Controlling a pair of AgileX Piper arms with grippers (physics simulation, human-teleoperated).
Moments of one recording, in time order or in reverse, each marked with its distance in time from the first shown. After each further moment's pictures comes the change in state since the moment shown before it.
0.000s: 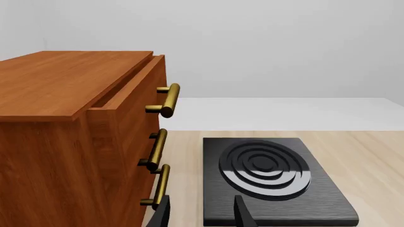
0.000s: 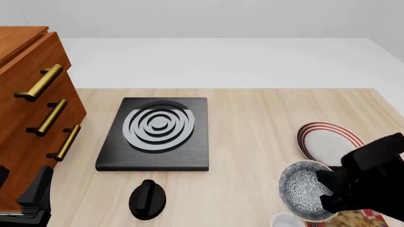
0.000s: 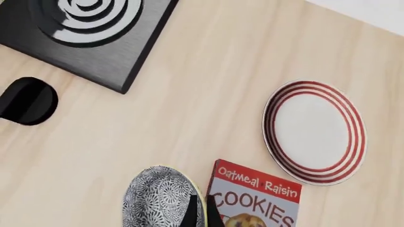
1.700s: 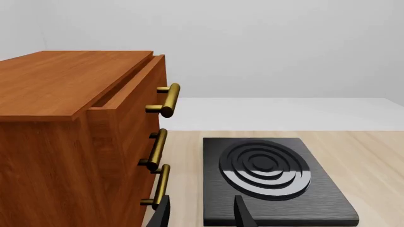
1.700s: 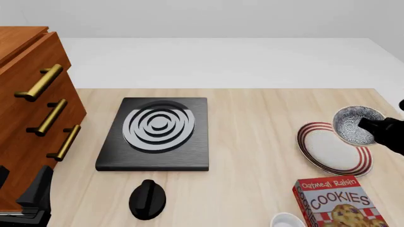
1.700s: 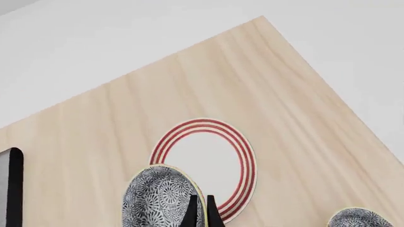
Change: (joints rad) left arm 0.001 0.000 0.001 -0.001 0.000; right arm -0.631 0.426 -0.067 -0.564 0.283
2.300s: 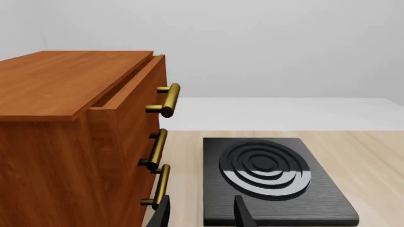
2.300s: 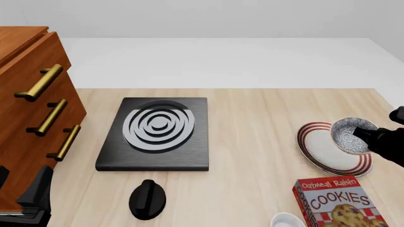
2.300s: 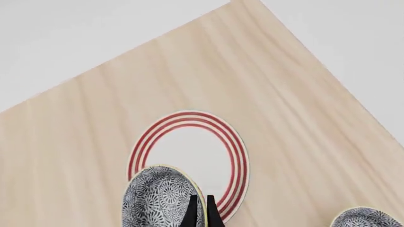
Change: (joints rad) left arm 0.000 0.001 0.000 -0.002 0.000; right arm -0.044 0.166 0.041 -0.144 0.004
